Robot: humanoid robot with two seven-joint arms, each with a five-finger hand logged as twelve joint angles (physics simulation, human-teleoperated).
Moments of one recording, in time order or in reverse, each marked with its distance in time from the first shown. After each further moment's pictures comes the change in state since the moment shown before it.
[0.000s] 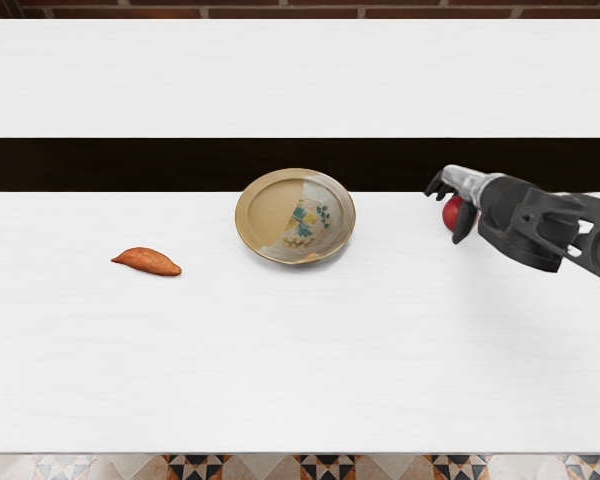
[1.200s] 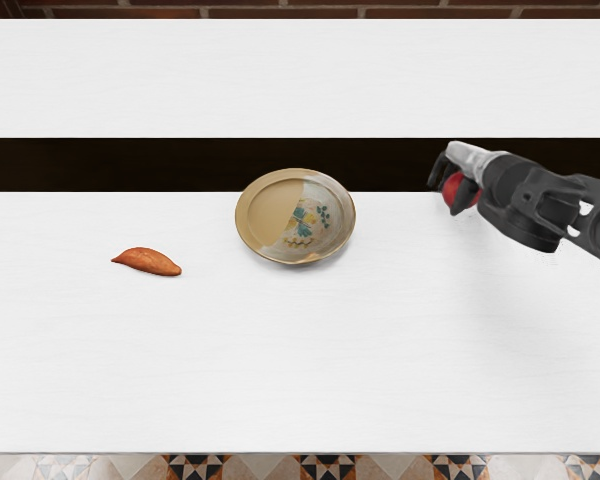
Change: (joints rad) left arm 0.000 0.000 0.000 0.000 0.000 0.000 0.000; right arm 0.048 0.016 0.013 -0.043 0.026 -0.023 0.000
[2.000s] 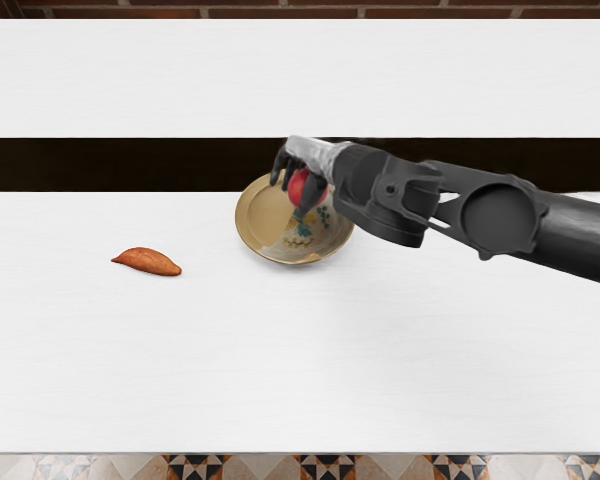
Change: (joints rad) left arm 0.000 0.000 0.000 0.000 0.000 0.000 0.000; right arm 0.128 0.330 0.027 0.021 0.093 -0.005 0.000
